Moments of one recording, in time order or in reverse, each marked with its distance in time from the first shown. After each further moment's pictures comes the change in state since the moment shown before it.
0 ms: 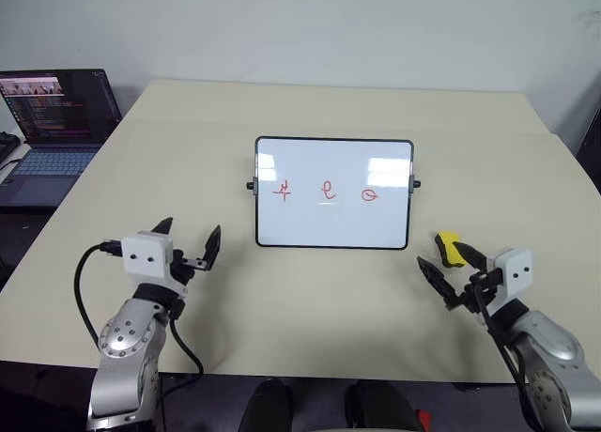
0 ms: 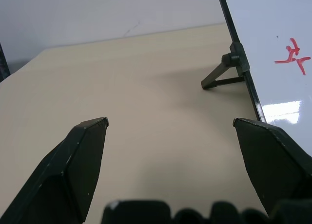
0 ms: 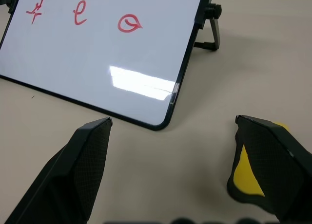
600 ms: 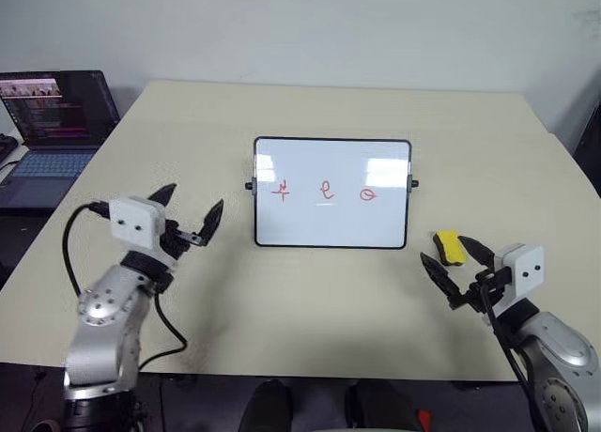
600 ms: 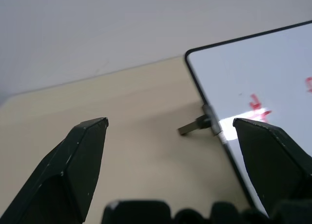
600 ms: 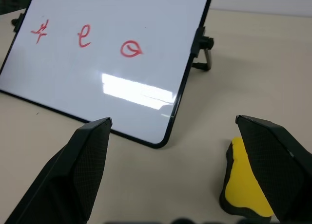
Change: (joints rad) left arm -0.174 0.199 0.015 -0.022 -0.163 0.124 -0.229; right arm -0.008 -0.001 -0.023 -0.151 0.021 0.095 -0.105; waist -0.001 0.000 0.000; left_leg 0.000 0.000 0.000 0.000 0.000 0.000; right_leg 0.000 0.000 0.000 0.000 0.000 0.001
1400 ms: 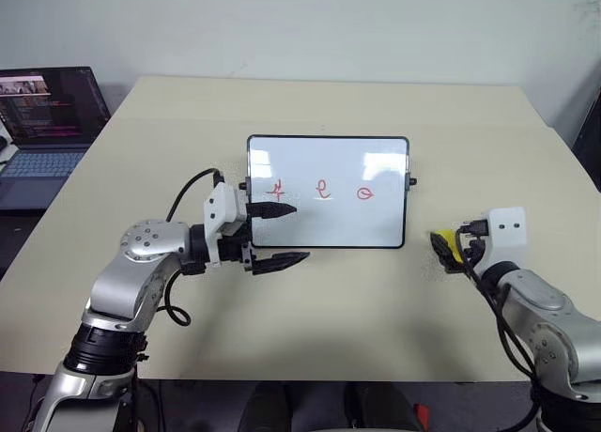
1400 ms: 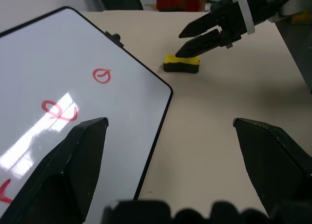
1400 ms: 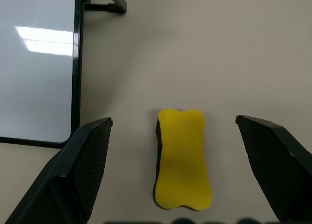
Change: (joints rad) left arm -0.270 0.139 -0.312 0.116 -0.069 0.061 -0.617; right arm -0.294 0.051 0.025 -0.001 -0.043 0.585 -0.391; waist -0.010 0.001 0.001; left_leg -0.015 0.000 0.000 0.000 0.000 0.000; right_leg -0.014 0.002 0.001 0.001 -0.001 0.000
